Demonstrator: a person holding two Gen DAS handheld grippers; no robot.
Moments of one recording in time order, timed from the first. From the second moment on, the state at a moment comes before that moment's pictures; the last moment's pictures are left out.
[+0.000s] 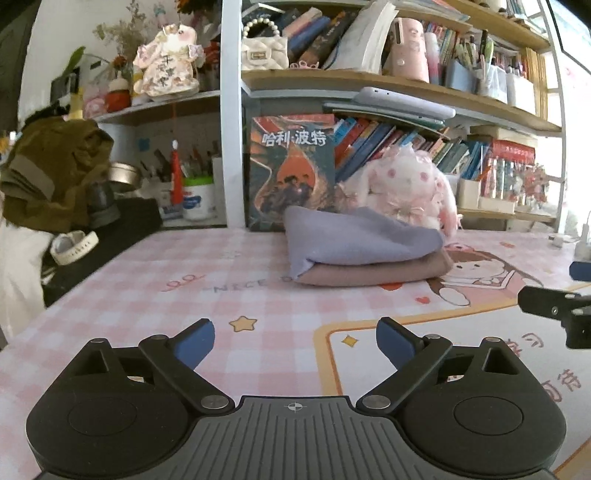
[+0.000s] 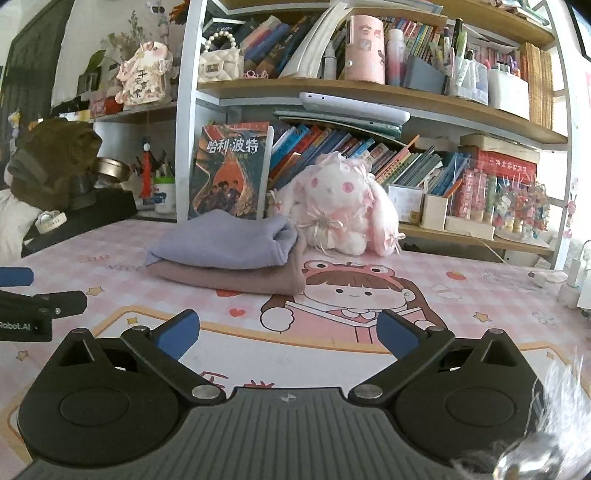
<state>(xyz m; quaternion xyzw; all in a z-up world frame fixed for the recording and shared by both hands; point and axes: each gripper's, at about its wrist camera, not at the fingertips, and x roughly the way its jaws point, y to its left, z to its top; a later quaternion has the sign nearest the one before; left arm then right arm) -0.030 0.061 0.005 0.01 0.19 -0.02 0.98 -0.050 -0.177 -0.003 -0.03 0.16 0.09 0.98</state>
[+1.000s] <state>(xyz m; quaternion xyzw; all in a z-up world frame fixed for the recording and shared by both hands) -0.013 0.067 0.010 0.01 0.18 0.00 0.98 -0.043 -0.182 -0.005 -0.02 0.18 0.09 0.98</state>
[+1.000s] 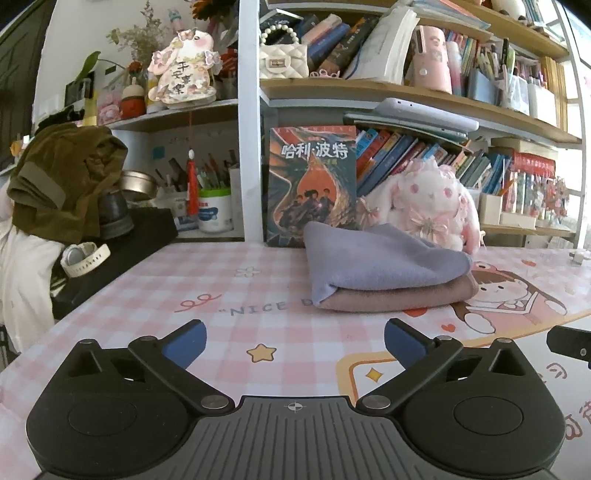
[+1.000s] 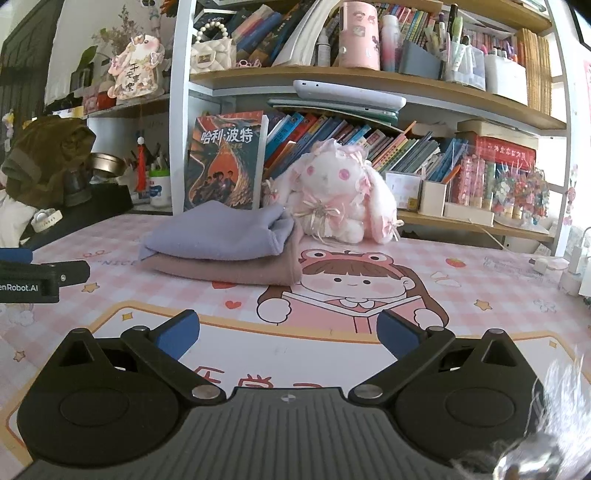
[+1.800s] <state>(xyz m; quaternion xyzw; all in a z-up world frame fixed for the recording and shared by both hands) -0.009 0.063 0.008 0.02 0.19 -0.01 0.98 -0.041 -0.183 -0.005 -0.02 0.19 0.09 0.98</state>
